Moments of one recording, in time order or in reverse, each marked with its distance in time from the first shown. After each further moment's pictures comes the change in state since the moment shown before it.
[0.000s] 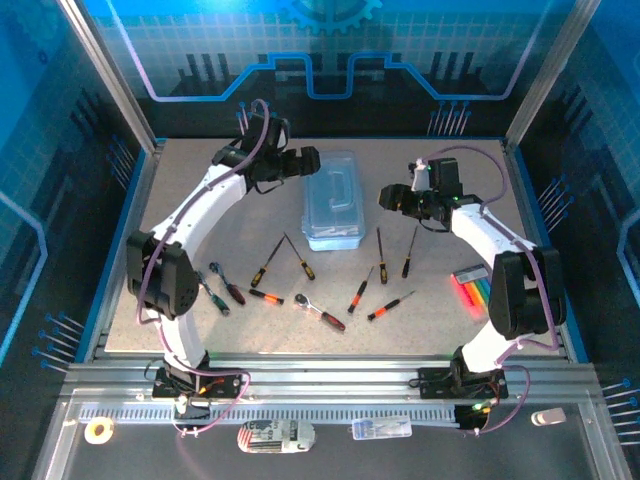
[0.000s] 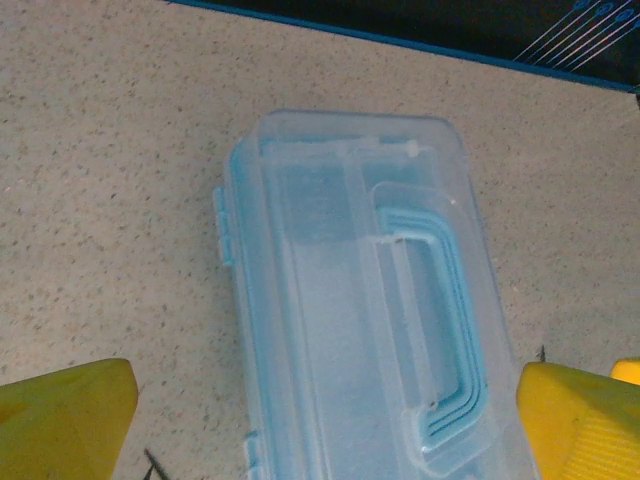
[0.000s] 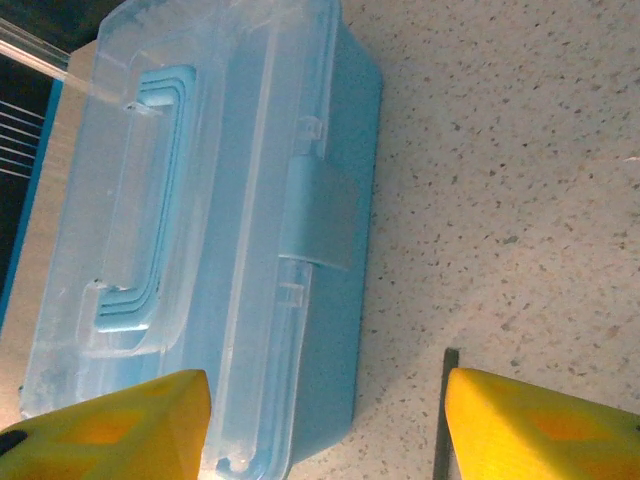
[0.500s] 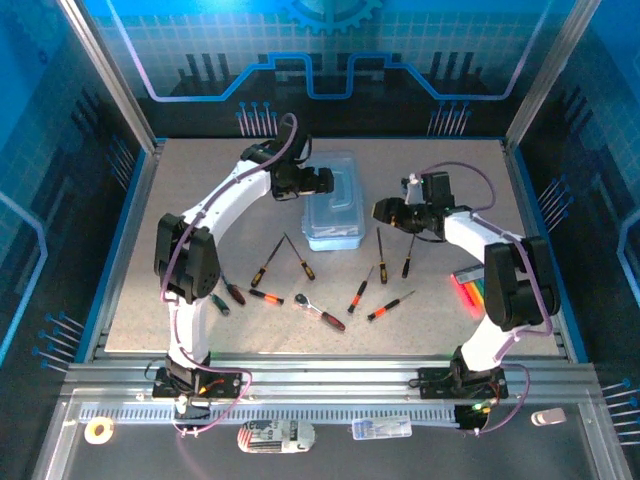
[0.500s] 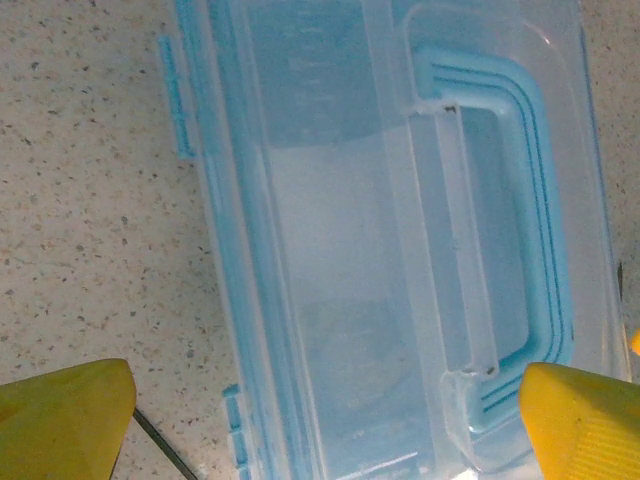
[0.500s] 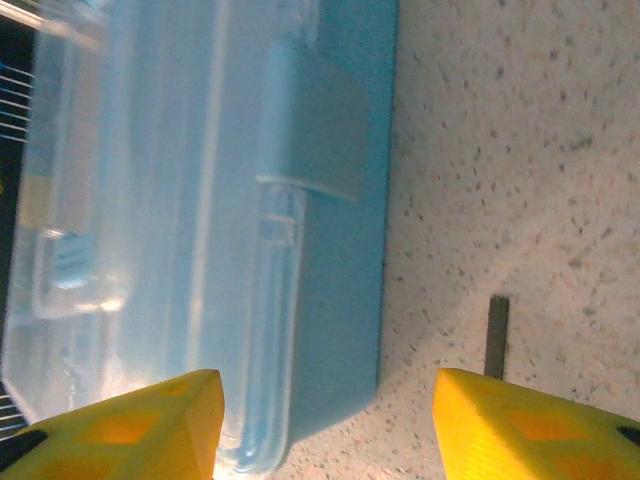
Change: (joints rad) left arm -0.065 0.167 0.106 -0.180 0.016 0.023; right arm 0.023 0.066 -0.103 0.106 -0.087 0.083
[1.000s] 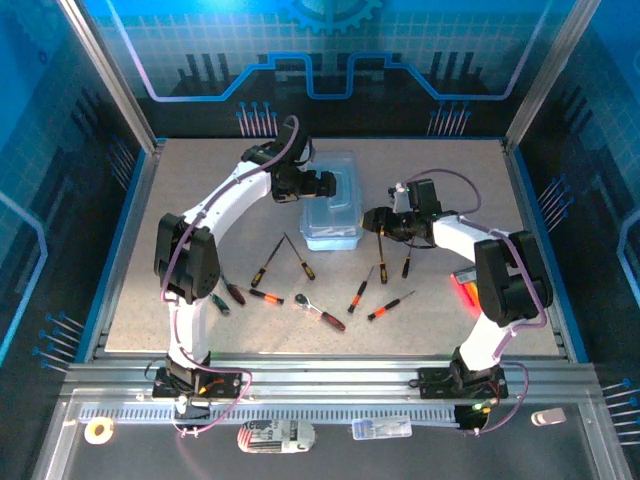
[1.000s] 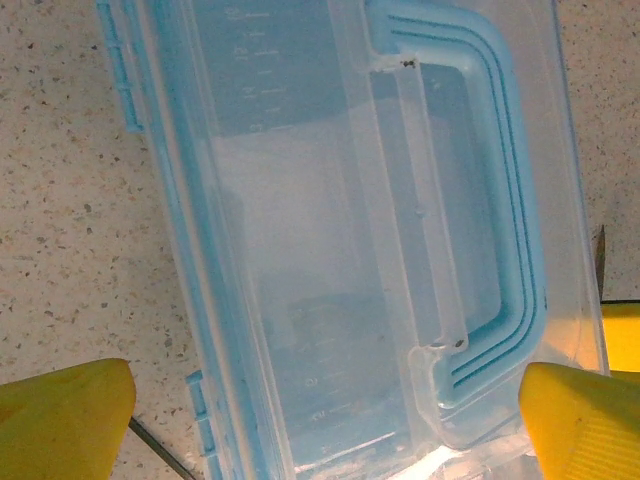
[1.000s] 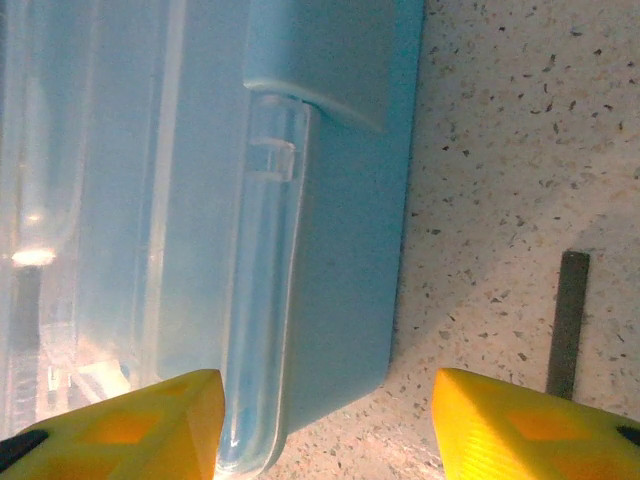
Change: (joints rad) left arm -0.001 0.000 -0.014 -0.002 0.056 0.034; right arm 0.071 0.039 -0.023 0.033 0.008 0.014
